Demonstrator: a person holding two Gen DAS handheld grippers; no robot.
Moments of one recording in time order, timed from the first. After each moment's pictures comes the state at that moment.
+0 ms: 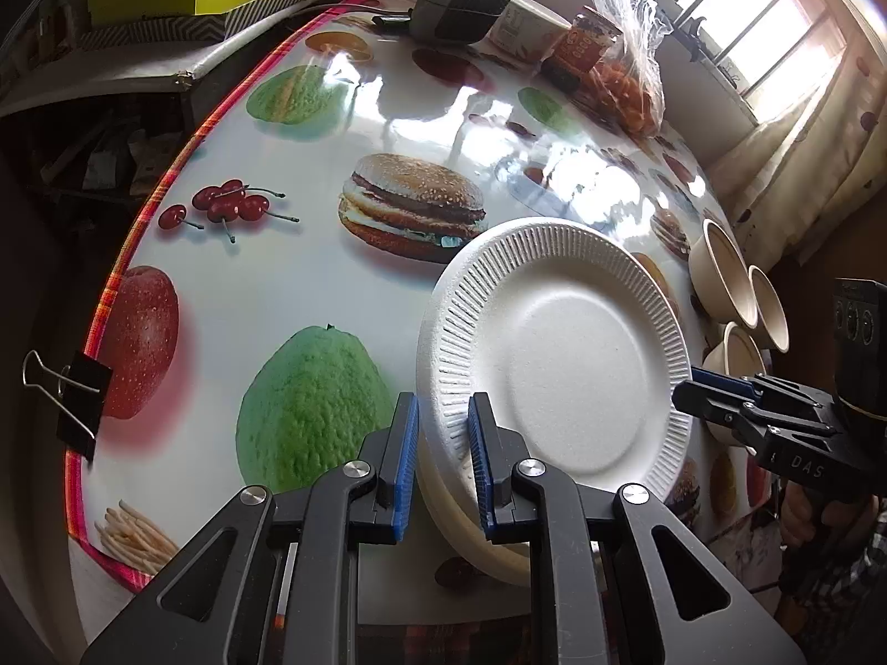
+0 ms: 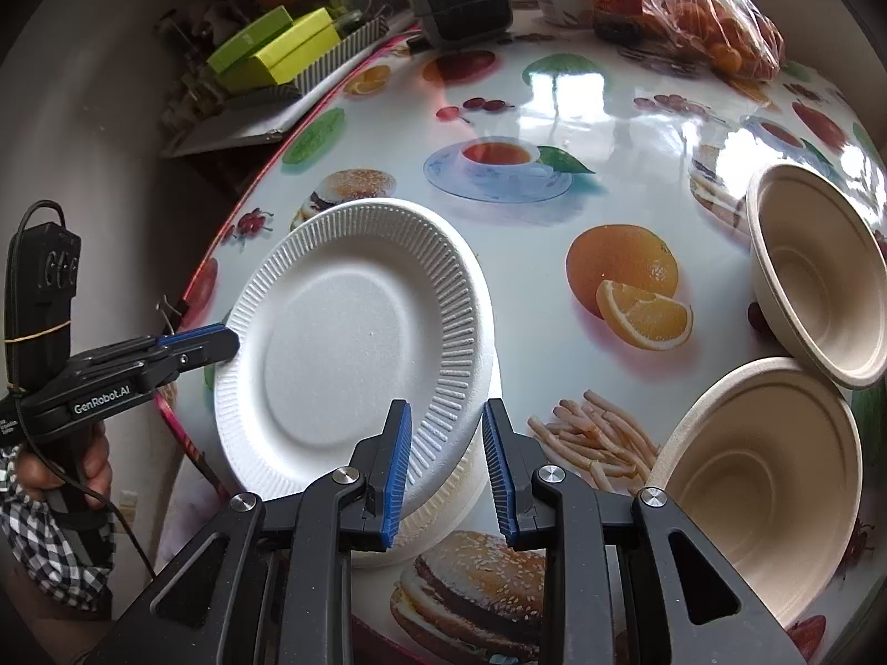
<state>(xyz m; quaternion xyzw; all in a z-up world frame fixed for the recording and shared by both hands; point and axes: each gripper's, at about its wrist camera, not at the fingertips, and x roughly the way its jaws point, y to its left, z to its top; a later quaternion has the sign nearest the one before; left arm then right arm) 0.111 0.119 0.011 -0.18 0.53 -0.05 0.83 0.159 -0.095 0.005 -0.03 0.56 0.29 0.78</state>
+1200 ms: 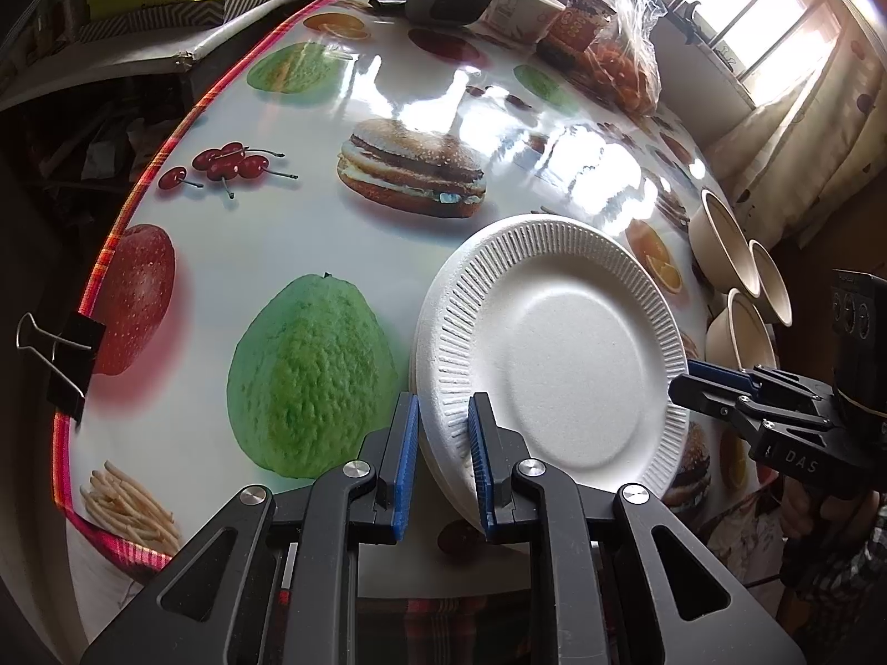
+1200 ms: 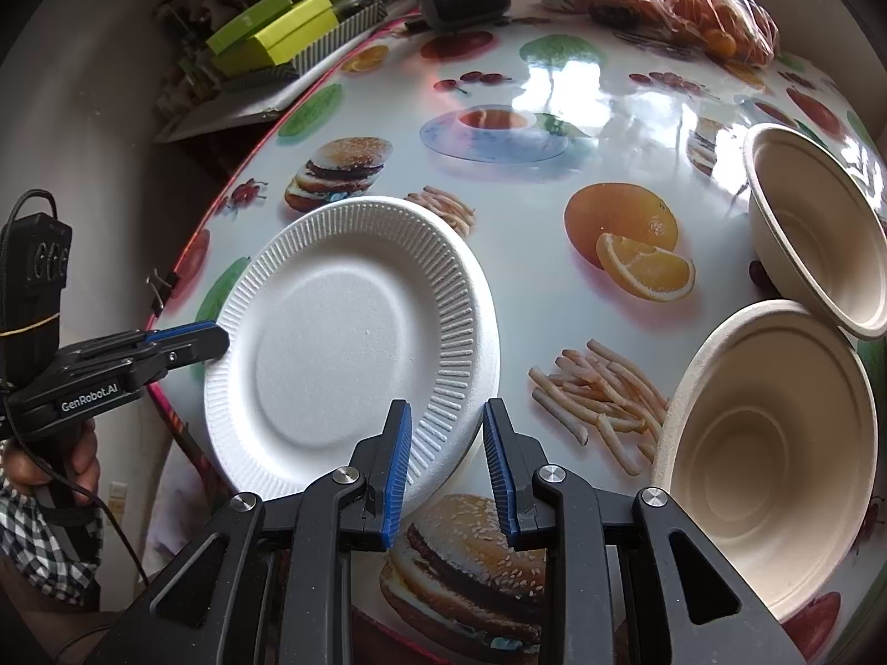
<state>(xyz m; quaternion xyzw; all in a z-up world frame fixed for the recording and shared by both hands) 0.100 0.110 0.002 -0.17 0.54 -0.05 0.82 0.143 -0.097 -0.006 -0.04 0.56 0.28 0.78</state>
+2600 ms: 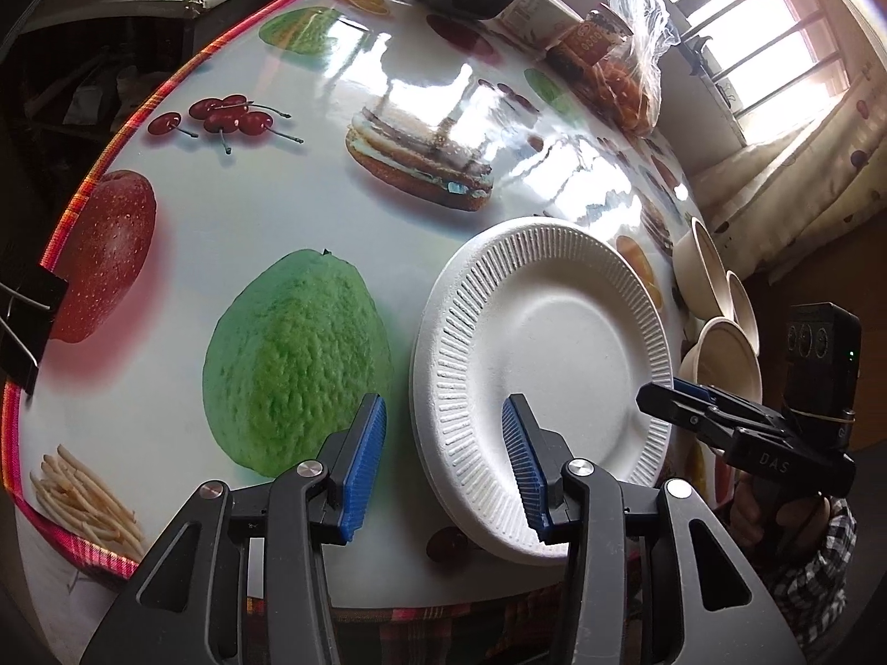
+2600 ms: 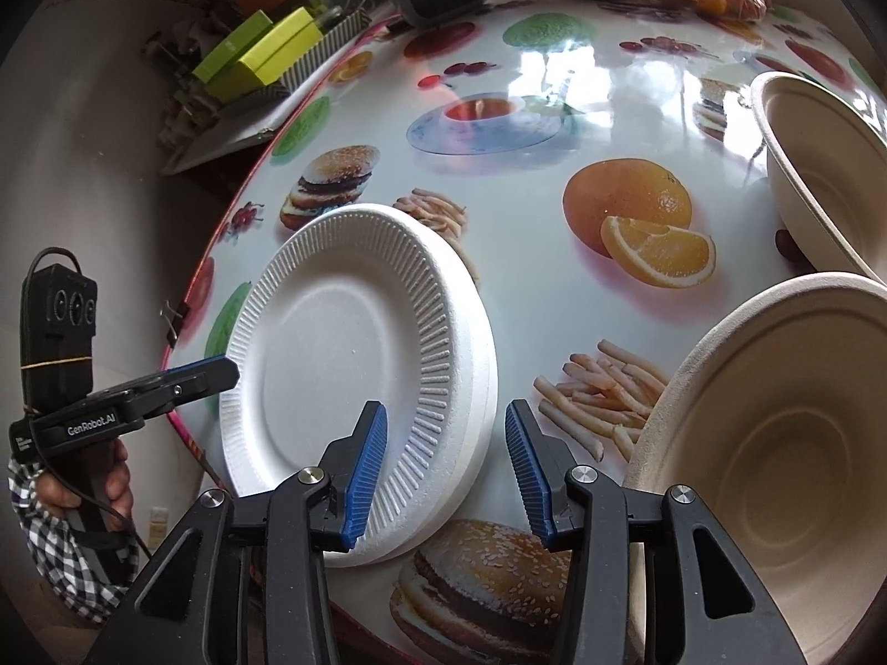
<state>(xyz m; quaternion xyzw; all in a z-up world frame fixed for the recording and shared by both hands) 0.097 0.125 -0.016 -0.25 0.54 -0.08 0.80 0.158 -0.104 -0.021 0.02 0.57 0.29 0.76</state>
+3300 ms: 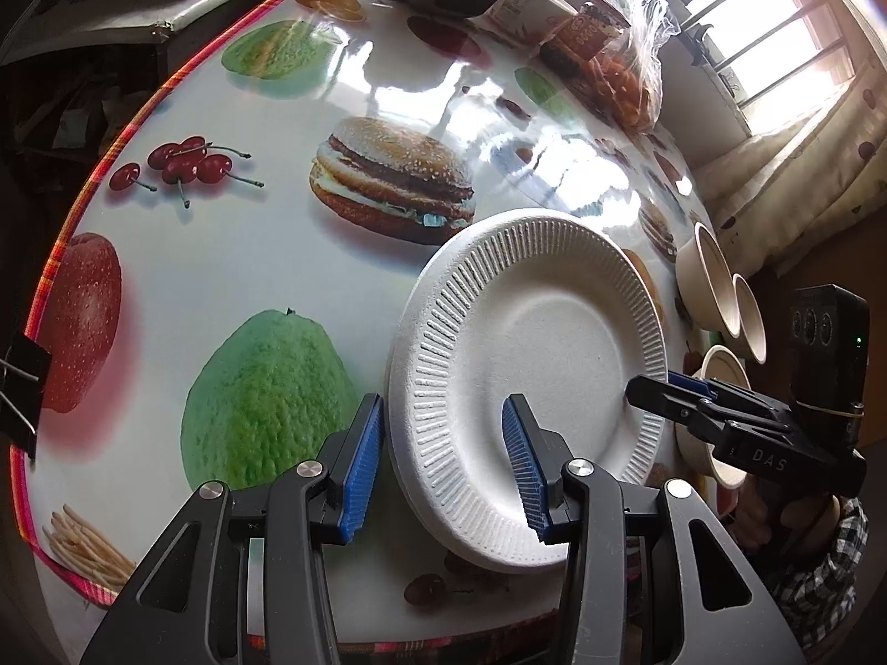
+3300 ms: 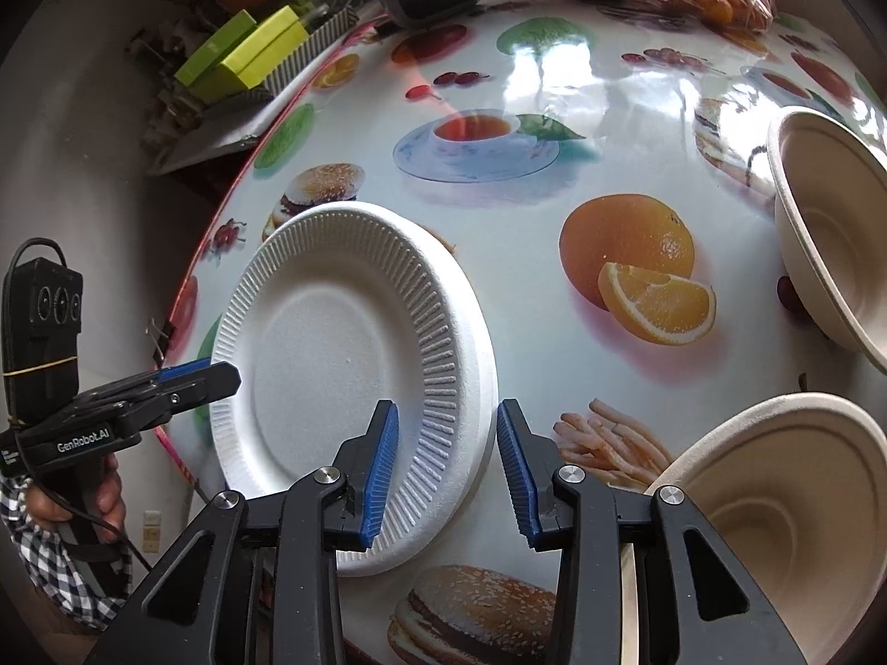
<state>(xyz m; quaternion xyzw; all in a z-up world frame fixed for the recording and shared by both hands) 0.129 0.116 -0.006 -0.23 0.55 -0.08 0.80 0.185 -0.095 -0.016 0.01 0.58 0.27 0.76</state>
